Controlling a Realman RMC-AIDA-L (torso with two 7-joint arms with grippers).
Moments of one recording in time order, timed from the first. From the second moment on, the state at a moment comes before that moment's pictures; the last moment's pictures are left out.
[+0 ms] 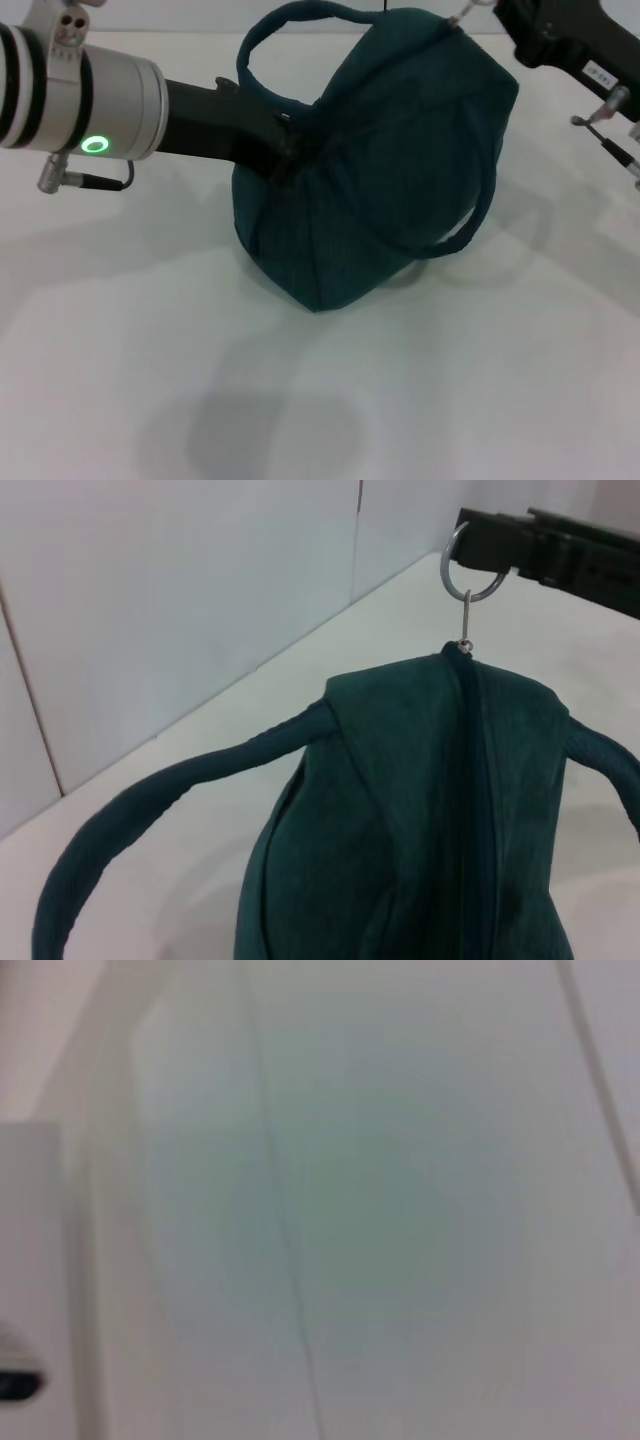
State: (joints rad) left arm -0.34 -2.09 1.39 1.70 2.23 1.38 -2.40; right arm 0.56 2.02 -1.57 -0.49 -0.49 -1.26 0.95
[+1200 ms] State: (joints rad) left arm -0.31 -2.09 1.39 1.77 2.07 1.26 -2.31; right arm 0.57 2.02 -1.55 -0.30 -0.36 -1.23 1.24
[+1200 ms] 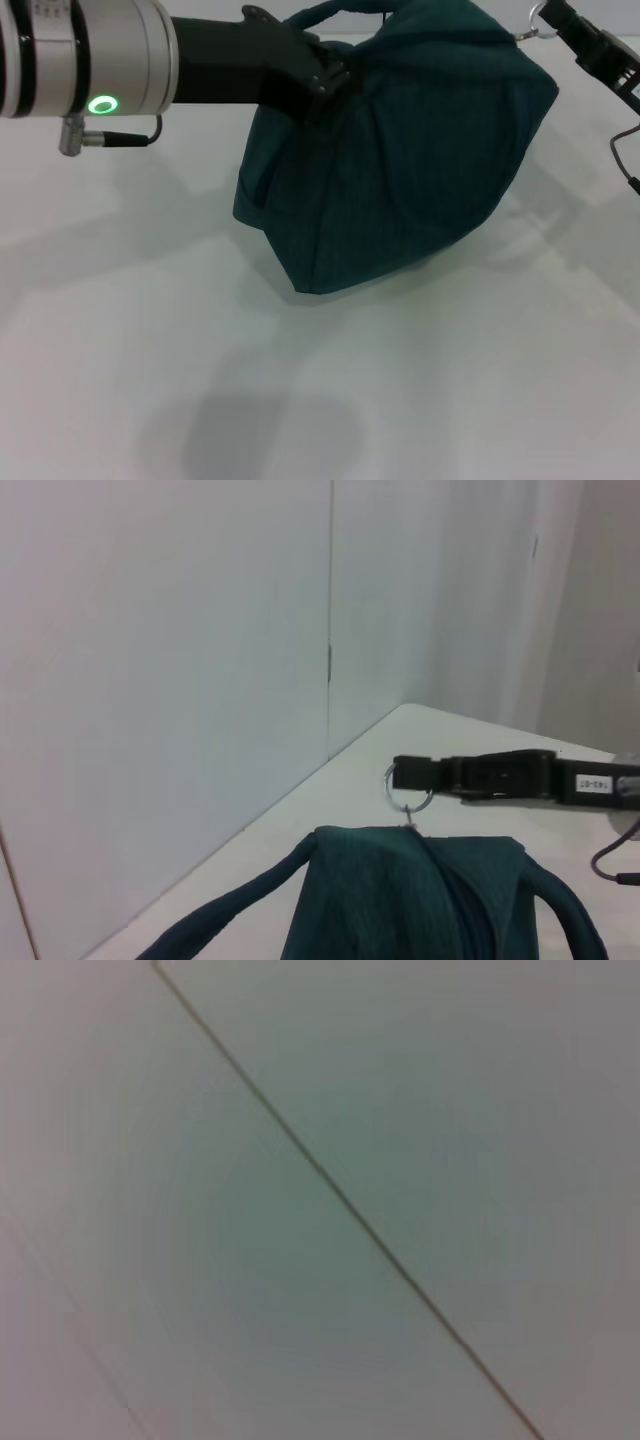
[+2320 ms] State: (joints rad) left arm -0.21 -2.09 1.39 1.78 1.82 1.23 -2.09; right arm 0.56 2.02 -1.56 -0.27 -0.36 -1.21 1.31
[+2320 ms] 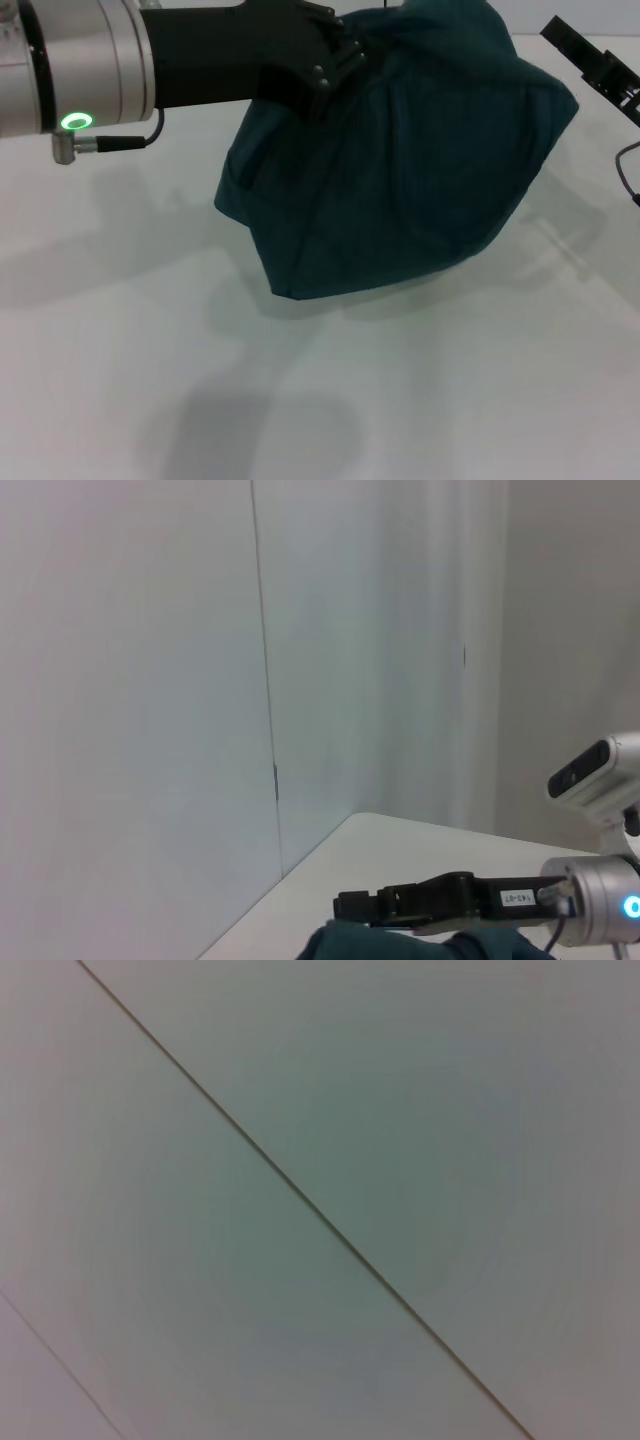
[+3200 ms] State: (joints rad) left arm -0.30 -2.09 1.46 1.56 1.82 1.07 -2.05; right arm 0.39 1.95 -1.43 -0.27 -0.35 -1.32 1.33
